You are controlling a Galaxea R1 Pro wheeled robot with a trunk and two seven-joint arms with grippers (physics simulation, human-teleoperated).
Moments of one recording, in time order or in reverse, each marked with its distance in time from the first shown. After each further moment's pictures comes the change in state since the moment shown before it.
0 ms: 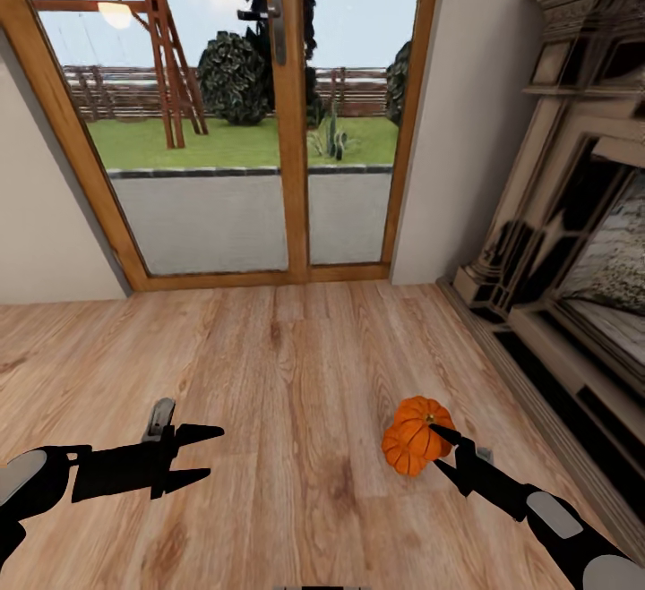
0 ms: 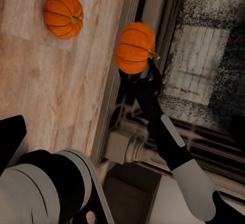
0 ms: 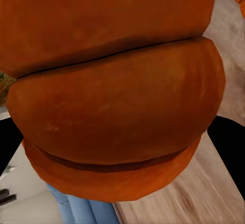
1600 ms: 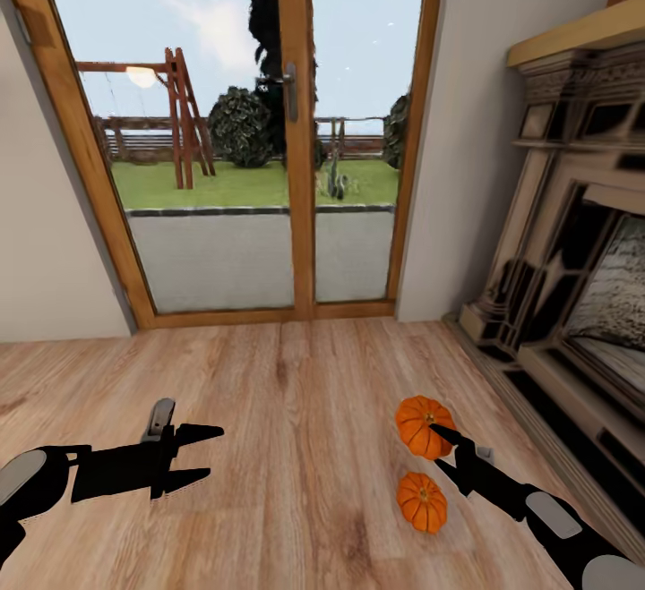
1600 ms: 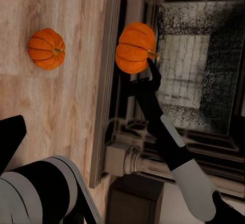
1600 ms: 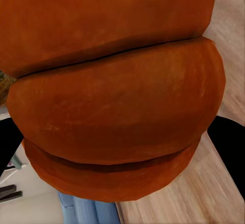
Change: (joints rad) left arm 0.000 0.001 0.000 0.000 -0.001 0.000 -0.001; right arm 0.000 0.002 0.001 0.001 0.004 -0.023 -0.001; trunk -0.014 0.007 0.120
